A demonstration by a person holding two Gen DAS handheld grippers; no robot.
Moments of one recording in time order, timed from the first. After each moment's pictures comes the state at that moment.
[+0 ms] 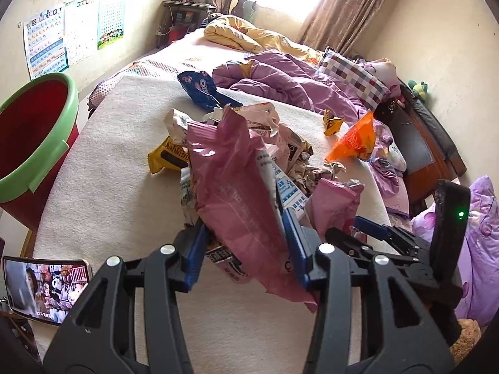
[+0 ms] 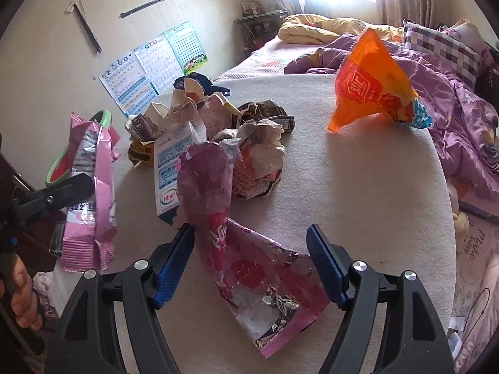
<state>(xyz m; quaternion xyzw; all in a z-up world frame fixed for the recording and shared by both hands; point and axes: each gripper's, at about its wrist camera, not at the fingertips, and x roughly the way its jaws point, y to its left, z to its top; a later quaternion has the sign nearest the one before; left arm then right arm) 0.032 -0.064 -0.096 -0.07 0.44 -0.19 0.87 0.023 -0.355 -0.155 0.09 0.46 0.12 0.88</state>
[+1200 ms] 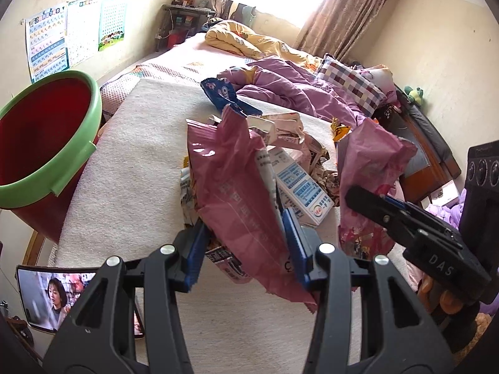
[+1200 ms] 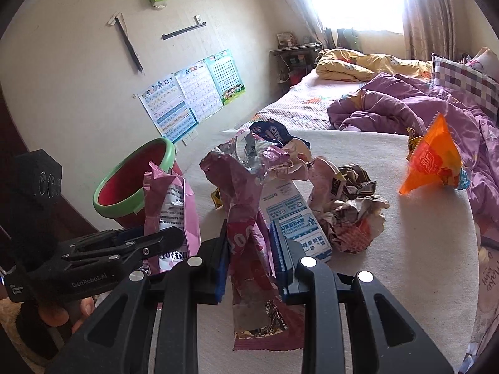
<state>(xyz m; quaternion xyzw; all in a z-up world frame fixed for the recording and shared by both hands) 0.034 -0.017 -0.093 -0.08 0.43 -0.20 0.88 0.019 -0.278 -0.089 0.10 0.38 0.18 0.90</state>
